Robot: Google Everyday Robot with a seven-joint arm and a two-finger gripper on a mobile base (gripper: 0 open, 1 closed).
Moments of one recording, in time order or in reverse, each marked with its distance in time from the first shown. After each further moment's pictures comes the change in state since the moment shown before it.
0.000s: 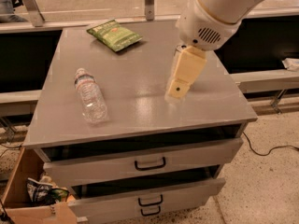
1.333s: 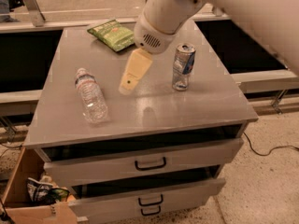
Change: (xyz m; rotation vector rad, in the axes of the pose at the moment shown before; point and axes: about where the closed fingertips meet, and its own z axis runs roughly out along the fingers) arm -0.061 -0.036 0.097 -0.072 -0.063 0.115
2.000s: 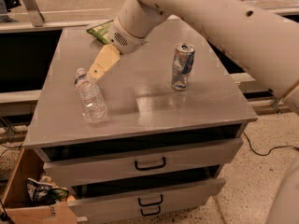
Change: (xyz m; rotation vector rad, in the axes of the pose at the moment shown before) arm -0.063 -0.025 0.068 -0.050 -0.126 0.218
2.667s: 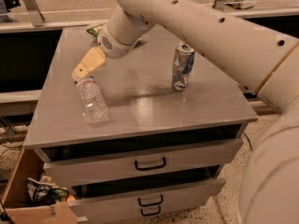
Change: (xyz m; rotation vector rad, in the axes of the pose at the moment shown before) arm -0.016 -0.001 0.043 -0.027 -0.016 0.193
